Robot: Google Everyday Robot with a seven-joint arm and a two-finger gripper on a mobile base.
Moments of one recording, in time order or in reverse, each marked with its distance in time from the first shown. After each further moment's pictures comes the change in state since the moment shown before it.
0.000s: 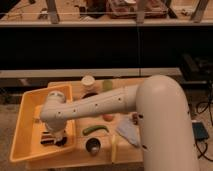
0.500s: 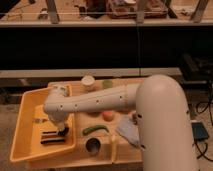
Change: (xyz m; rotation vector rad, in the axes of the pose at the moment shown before) arm 0.053 0.016 0.003 -0.025 0.053 -0.006
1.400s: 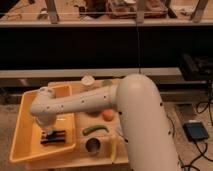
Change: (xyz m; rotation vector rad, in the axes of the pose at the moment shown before) arm -0.001 -0.069 0.024 0.079 -0.031 -0.069
